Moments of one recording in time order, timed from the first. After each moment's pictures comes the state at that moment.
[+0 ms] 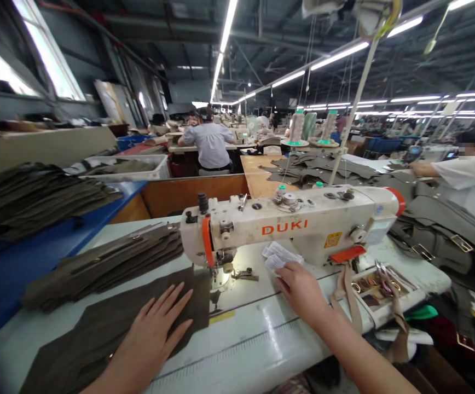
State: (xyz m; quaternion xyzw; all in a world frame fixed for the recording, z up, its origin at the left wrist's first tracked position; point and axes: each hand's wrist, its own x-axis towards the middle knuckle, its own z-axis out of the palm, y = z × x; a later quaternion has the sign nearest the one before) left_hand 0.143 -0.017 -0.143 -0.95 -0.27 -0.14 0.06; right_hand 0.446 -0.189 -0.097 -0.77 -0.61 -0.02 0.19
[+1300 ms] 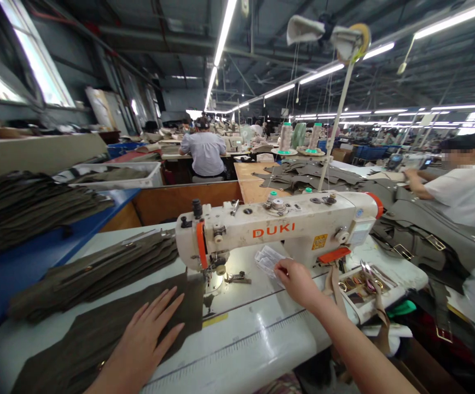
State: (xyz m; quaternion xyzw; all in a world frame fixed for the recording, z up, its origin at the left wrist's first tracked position) left_hand 0.141 -0.016 -0.139 -0.94 -0.24 -0.22 0.07; right_hand 0.468 -0.184 -0.078 -0.80 -0.55 0.07 0.25
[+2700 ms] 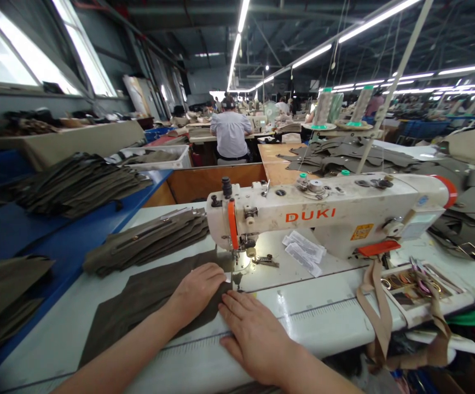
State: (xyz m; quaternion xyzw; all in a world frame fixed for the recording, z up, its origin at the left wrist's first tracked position) left_hand 0.181 -0.013 -0.112 -0.98 -0.12 -0.15 0.01; right_hand 0.318 -0.173 -0.109 -0.59 -0.78 0.13 0.18
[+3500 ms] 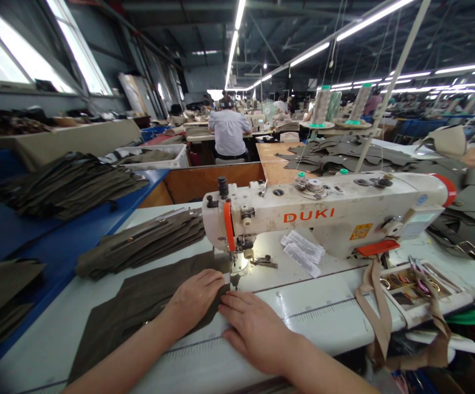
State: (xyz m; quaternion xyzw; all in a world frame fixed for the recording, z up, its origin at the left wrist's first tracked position) left_hand 0.177 -0.019 -0.123 -0.98 -0.12 -0.16 0.01; right_hand 0.328 -0.165 -0.110 -0.57 -0.78 0.13 0.21
